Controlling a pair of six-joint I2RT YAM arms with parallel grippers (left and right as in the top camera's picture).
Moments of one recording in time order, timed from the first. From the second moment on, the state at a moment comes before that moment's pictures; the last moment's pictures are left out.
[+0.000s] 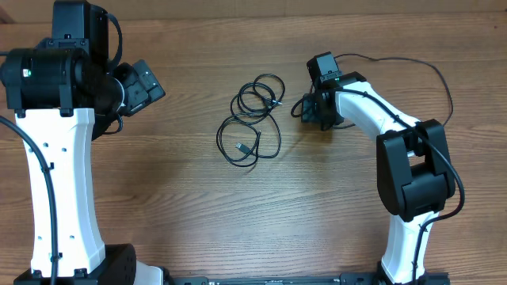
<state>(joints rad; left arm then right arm) -0.01 1.65 2.13 -1.69 -0.02 -0.59 0.29 2.11 1.49 -0.69 0.03 0.38</state>
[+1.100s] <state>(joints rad) -0.01 1.65 2.13 -1.69 -0.02 -0.59 0.27 2.13 1.51 -0.71 0.10 0.35</state>
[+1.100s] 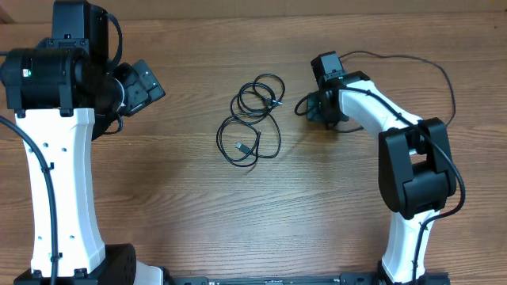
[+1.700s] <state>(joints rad) -0.01 1.65 2.13 -1.69 -0.02 -0.59 -0.14 2.13 2.33 -1.04 0.21 0.36</state>
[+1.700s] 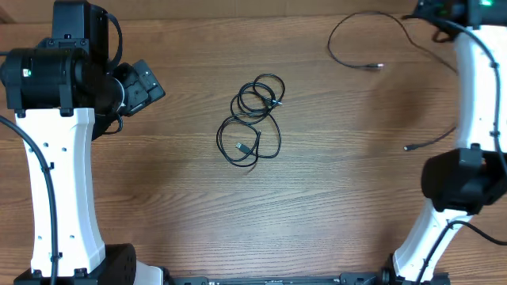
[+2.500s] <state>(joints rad) -0.01 1.65 2.13 -1.69 -0.02 -0.59 -0.45 2.15 1.80 -1.14 0.15 0.59</state>
